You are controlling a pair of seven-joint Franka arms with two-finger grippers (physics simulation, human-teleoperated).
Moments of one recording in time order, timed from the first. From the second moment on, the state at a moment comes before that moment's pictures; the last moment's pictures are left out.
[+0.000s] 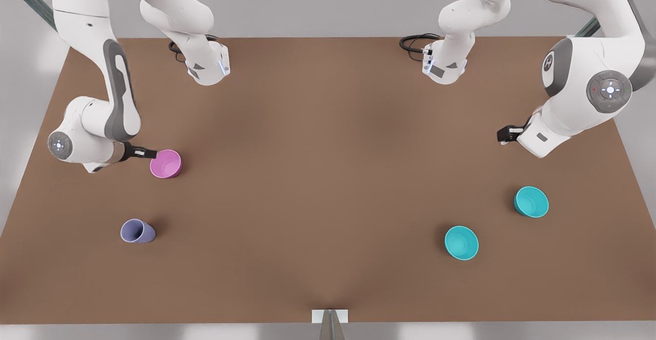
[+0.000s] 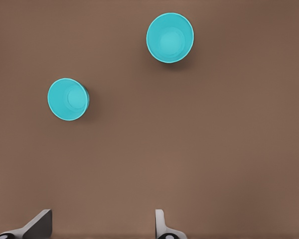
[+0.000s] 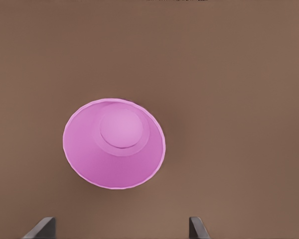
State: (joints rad) left arm 0.33 0.09 -0.43 -1.57 0.14 1.47 -0.08; right arm -0.28 0.19 0.02 -2.14 0.01 1.98 -0.04
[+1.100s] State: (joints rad) left arm 0.33 0.09 -0.45 -1.57 0.13 1.44 -0.10; right arm -0.30 0.31 0.41 -2.15 0.27 2.25 -0.14
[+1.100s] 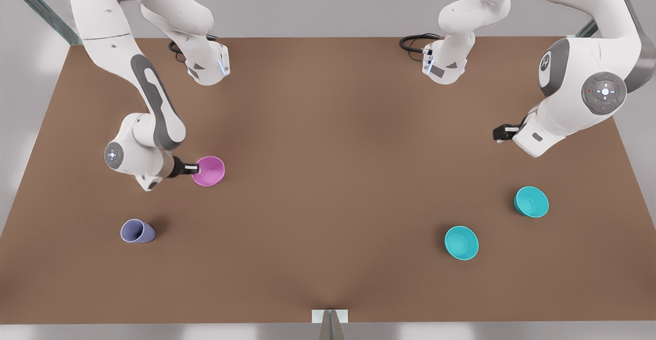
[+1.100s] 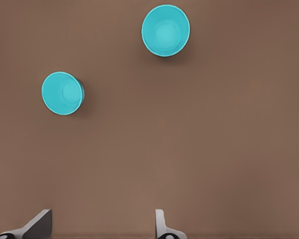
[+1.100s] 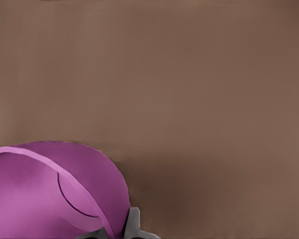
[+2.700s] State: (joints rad) left arm 0.27 0.99 -0.36 -1.21 0.11 2.19 -0.15; right arm 0.06 0.10 0.09 -1.28 -0.15 1.21 0.06
